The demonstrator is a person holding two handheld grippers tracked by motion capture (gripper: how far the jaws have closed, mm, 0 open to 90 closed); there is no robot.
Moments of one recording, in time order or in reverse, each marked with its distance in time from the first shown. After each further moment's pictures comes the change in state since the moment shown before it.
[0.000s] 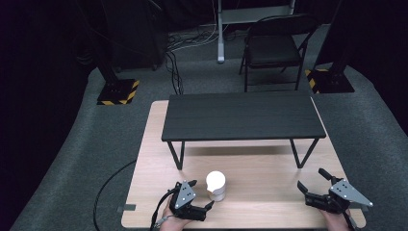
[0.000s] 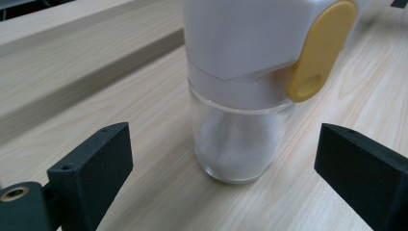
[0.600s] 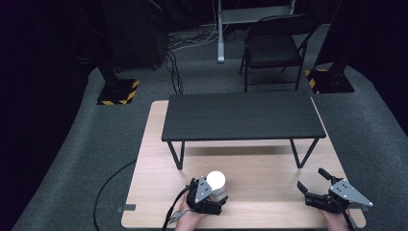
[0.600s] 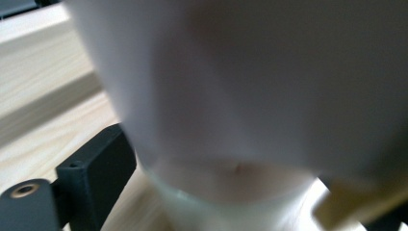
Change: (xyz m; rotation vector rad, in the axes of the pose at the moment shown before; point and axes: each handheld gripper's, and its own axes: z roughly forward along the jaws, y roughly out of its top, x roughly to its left) left arm -0.016 -0.001 0.047 -0.042 0.019 0.004; right arm 0.000 0.000 0.001 -0.002 0.005 0.000
